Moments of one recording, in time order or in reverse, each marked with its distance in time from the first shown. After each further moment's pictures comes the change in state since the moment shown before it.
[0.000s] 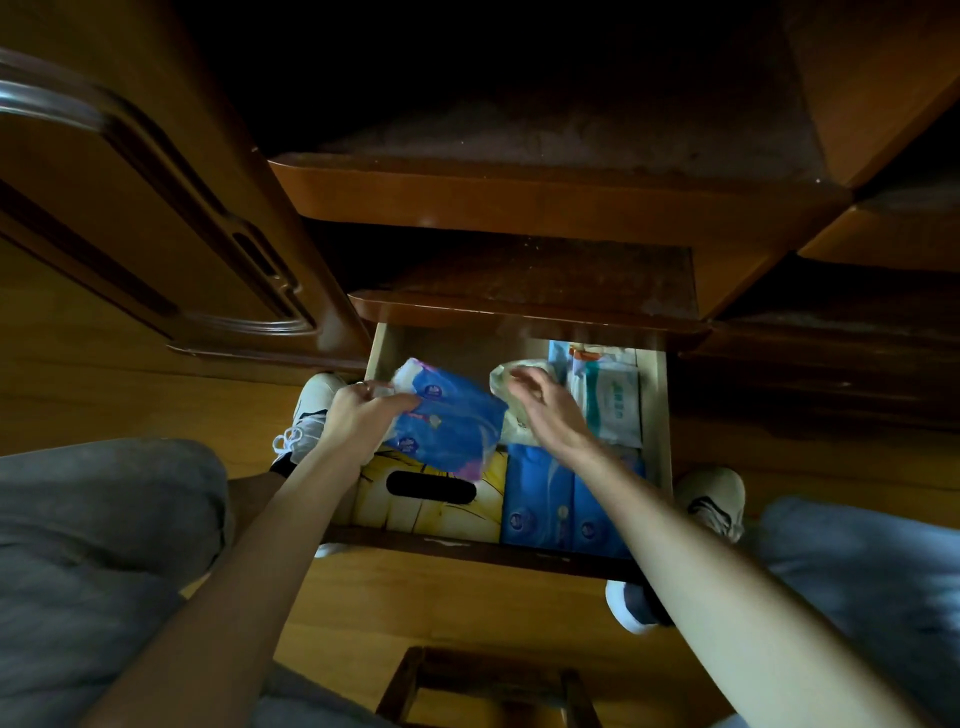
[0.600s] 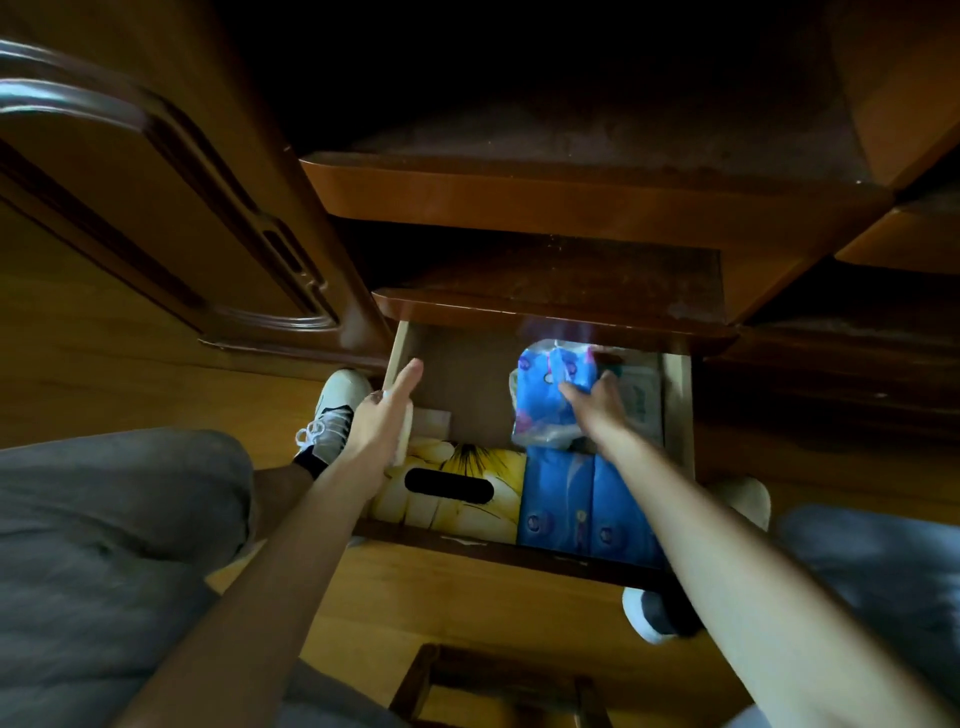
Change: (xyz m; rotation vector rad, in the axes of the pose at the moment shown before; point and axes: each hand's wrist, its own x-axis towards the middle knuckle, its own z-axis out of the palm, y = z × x) left_hand 0.008 -0.017 0.001 -0.123 0.052 -0.197; right_hand 0.036 0.030 -0.007 0.157 0.236 0.351
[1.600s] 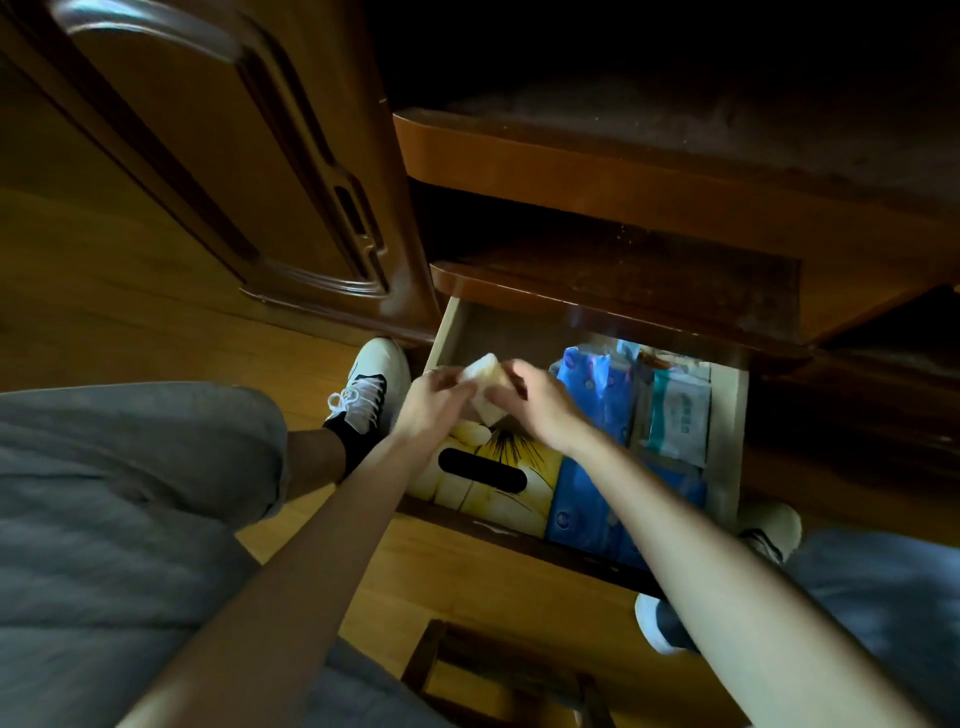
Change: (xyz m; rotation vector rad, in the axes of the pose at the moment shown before) left_hand 0.030 -0.025 0.005 0.013 -0.094 0.210; right_hand -0.061 -0.057 0.069 -0.341 -0.521 -0.465
